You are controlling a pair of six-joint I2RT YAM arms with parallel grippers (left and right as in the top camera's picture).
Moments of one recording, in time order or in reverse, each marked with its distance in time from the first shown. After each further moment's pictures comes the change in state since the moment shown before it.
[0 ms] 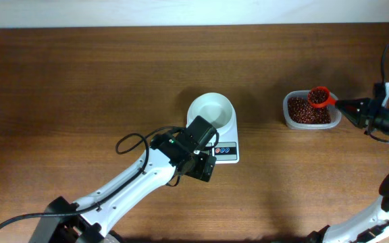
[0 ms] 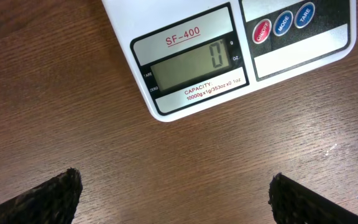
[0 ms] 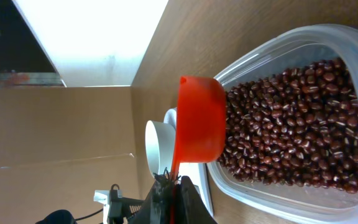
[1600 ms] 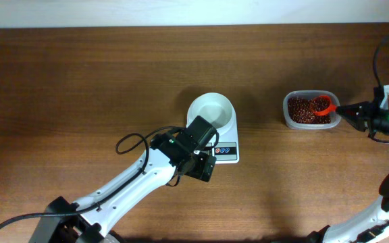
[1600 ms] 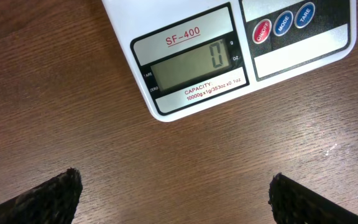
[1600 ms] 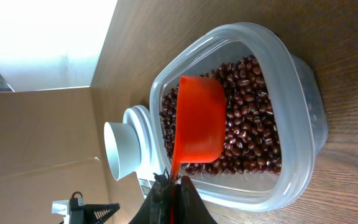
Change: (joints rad) left arm 0.000 0.000 0.000 0.000 0.000 0.000; right arm 0.000 0.000 0.000 0.051 0.179 0.049
